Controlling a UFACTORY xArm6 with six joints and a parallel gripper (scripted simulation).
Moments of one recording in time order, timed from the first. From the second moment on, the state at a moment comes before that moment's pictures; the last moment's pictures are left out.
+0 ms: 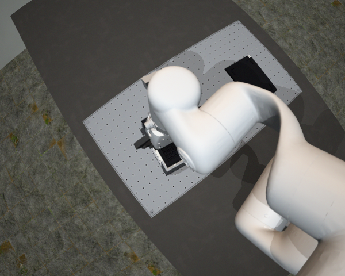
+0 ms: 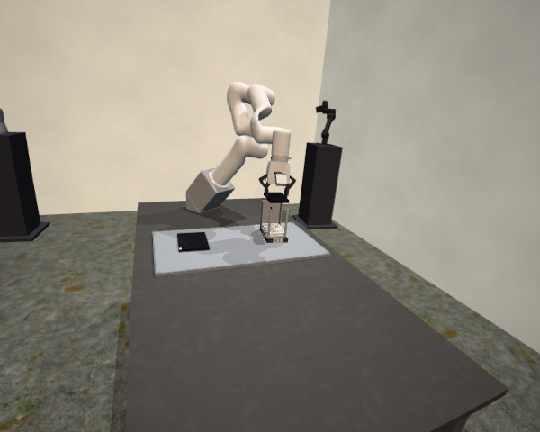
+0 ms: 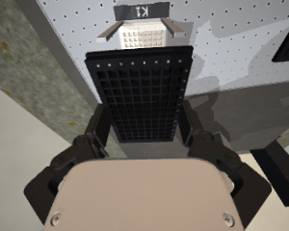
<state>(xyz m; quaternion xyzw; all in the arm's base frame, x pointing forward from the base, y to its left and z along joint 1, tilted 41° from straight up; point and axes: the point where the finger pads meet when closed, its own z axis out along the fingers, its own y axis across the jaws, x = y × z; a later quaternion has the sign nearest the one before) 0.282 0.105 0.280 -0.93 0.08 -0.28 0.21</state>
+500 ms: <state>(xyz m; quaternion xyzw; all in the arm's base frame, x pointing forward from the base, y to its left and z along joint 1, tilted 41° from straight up) 0.294 0.112 0.263 -0.93 0.08 -0.28 0.21</state>
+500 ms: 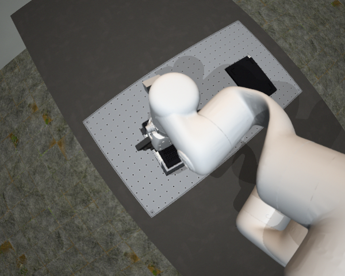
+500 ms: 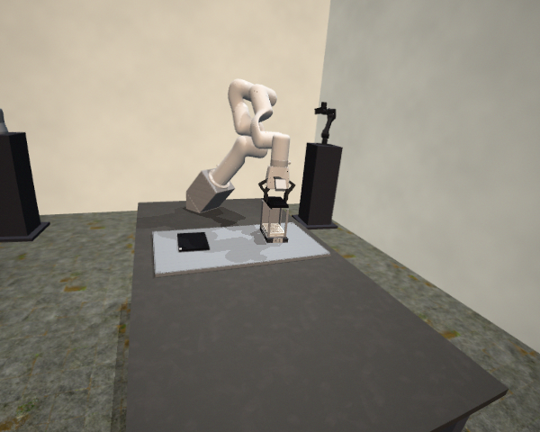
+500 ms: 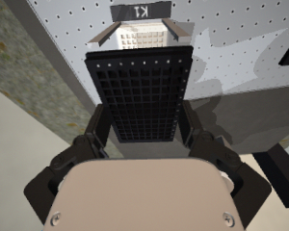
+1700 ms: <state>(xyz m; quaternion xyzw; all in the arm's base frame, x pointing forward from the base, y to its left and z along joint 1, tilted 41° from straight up) 0.323 0.130 0.225 -0.93 0.08 -0.28 0.21</state>
